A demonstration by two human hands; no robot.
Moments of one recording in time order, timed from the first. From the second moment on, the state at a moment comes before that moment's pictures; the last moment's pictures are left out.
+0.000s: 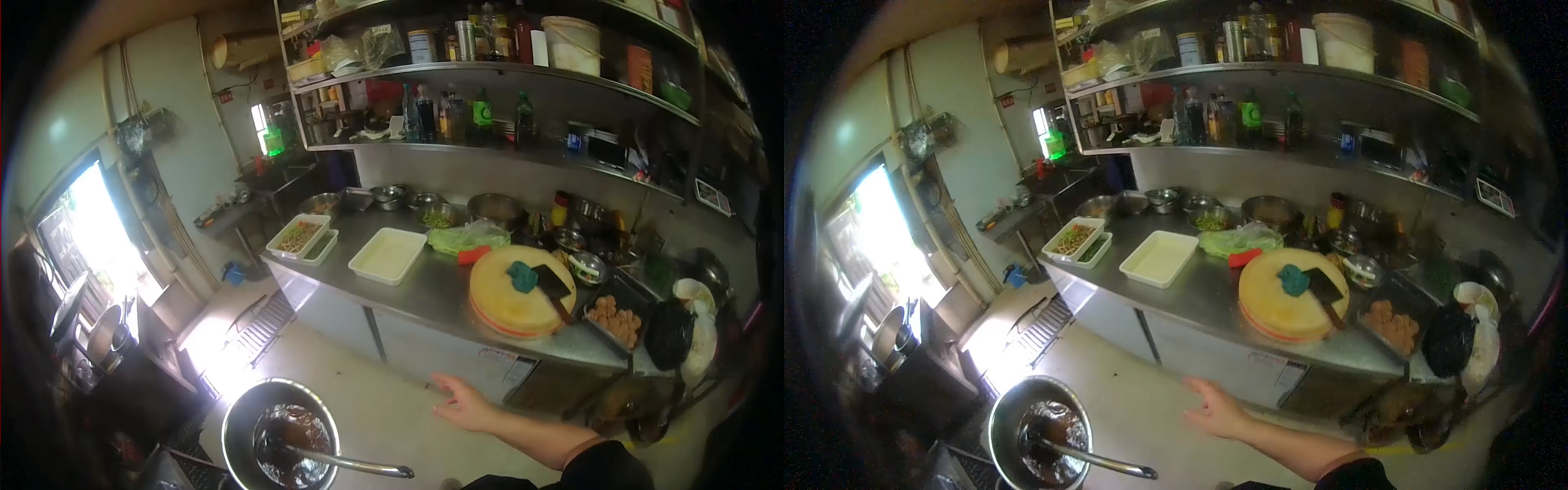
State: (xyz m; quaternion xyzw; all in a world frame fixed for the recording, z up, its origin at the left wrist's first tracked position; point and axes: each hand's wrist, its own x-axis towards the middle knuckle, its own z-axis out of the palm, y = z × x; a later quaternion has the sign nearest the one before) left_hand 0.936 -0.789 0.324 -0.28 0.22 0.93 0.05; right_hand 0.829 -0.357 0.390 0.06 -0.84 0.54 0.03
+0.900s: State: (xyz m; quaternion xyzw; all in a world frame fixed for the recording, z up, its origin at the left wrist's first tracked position) left_hand 0.221 -0.542 0.339 -0.15 0.34 0.87 0.34; right_hand 0.066 -0.113 0.666 -0.33 -0.69 0.25 0.59
